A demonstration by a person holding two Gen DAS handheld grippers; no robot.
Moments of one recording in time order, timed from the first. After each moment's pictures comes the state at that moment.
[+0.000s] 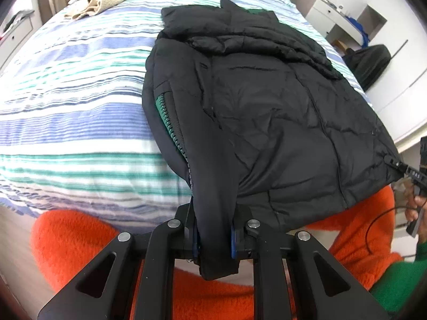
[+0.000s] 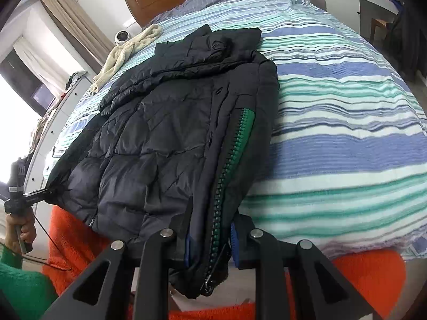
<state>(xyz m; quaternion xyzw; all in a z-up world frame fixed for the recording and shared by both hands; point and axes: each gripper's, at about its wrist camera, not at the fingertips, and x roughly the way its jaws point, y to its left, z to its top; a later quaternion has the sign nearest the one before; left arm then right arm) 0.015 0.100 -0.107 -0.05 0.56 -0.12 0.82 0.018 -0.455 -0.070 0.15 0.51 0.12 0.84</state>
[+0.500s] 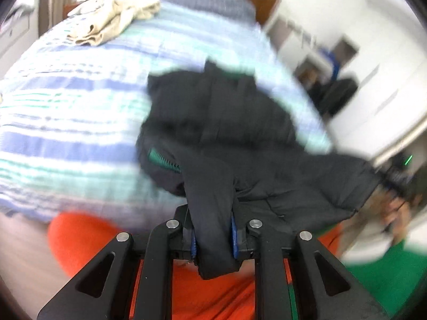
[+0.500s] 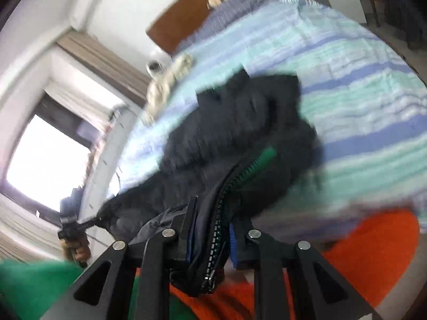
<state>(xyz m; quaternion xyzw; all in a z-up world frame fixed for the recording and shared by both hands) 0.028 0.152 0.021 -0.16 0.48 -0.18 0.84 0.038 -0.496 0.051 0.30 0.43 0.21 0.83</state>
